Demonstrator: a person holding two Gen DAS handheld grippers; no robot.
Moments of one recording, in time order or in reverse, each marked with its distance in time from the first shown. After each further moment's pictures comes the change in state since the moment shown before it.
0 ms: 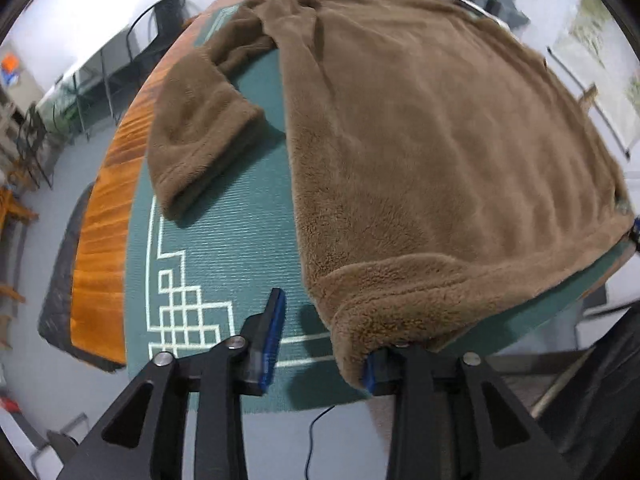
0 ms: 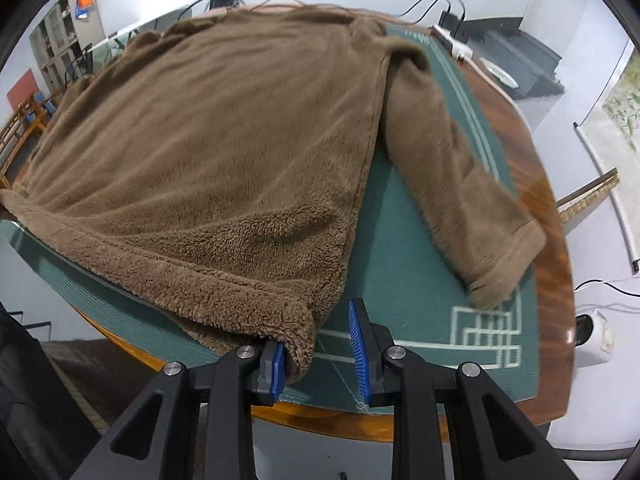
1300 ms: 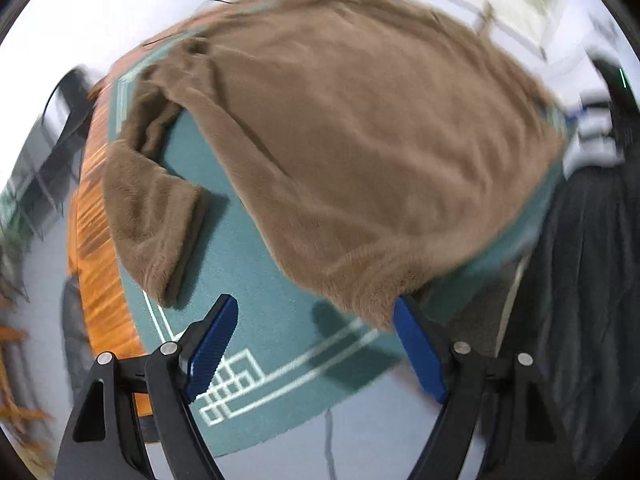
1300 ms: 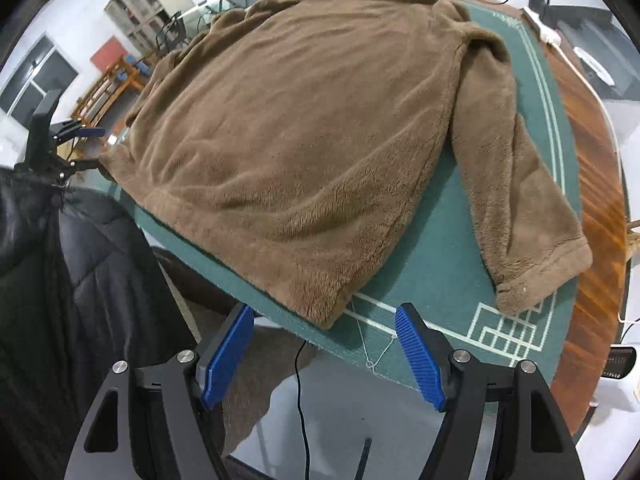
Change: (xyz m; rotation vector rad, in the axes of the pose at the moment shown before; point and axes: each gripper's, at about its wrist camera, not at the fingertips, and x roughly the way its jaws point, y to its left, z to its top) left arm -0.048 -0.009 0.080 0.272 -0.035 -0.199; right arm -0.040 -0.021 0.001 -0.141 0.102 0.379
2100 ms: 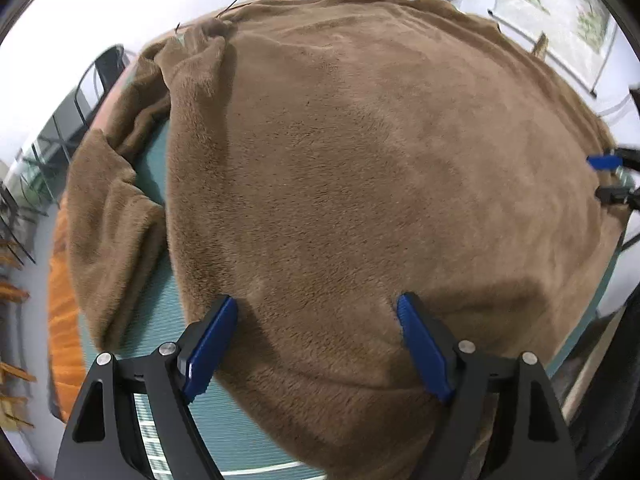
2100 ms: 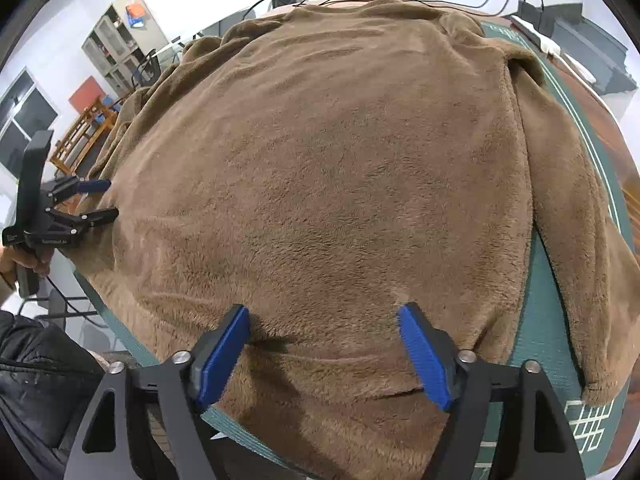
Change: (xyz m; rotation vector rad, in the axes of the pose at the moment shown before) left arm 0.084 -0.005 -0.006 -0.054 -0.012 0.155; right arm 0.074 0.029 0.045 0.062 -0.106 -0.060
